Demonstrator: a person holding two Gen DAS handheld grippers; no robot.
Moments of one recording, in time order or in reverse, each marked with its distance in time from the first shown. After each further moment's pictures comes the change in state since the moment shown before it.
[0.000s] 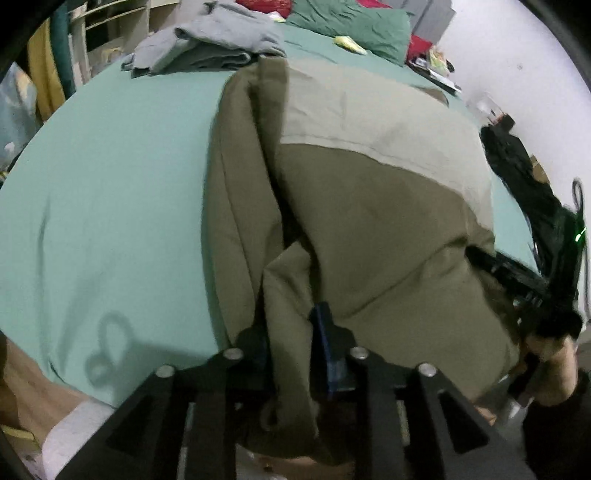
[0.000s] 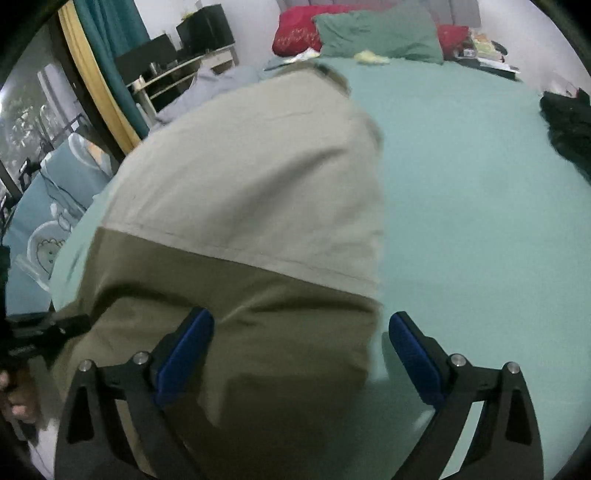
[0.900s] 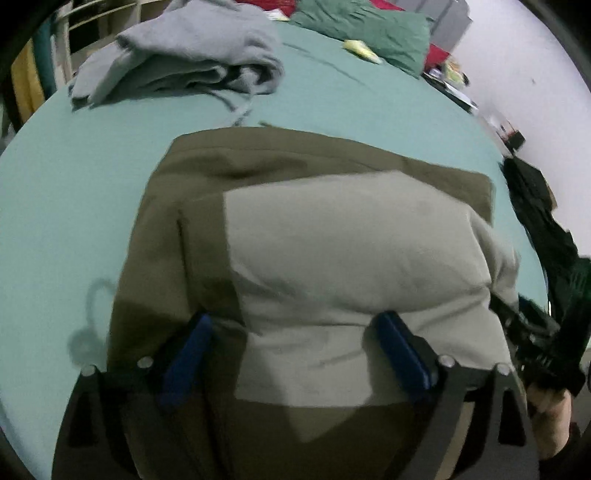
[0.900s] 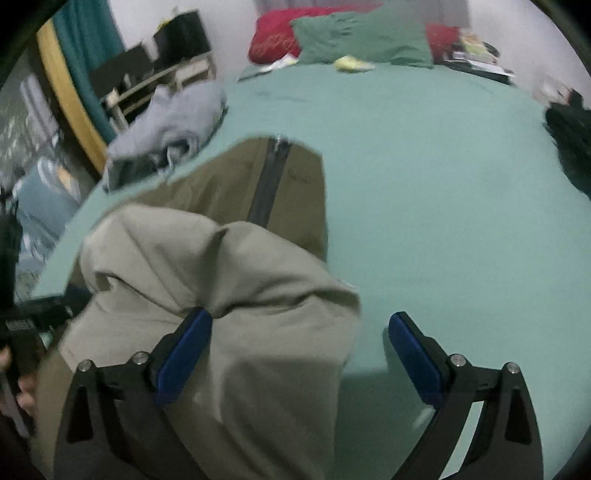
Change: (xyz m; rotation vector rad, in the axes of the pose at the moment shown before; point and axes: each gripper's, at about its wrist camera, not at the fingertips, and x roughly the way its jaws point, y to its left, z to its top) left arm 0.103 -0.003 0.141 -0.042 -0.006 -0.028; right arm 0.080 -0.030 0.109 0.013 0.000 -0.043
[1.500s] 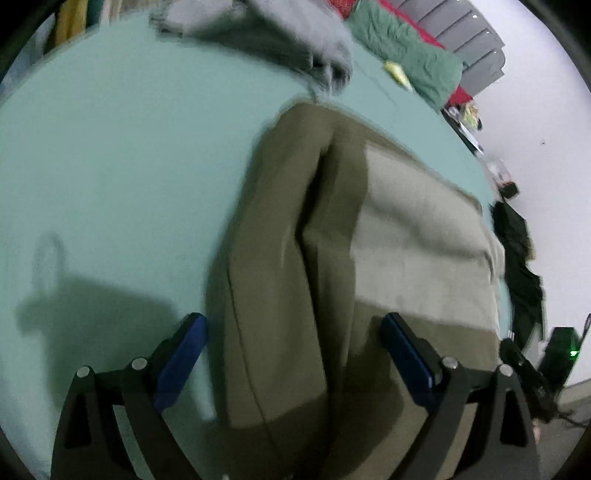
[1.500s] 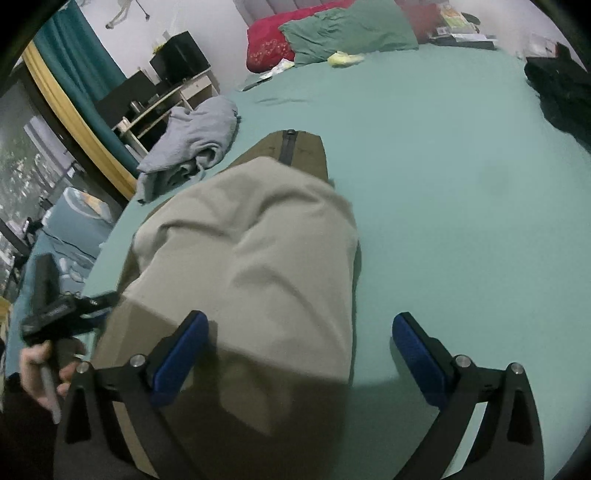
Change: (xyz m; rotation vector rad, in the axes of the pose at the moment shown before) left arm -0.035 0.074 -0.052 -0.217 0.052 -0.171; right arm -0.080 -0.008 -0.058 0.140 -0.029 0.137
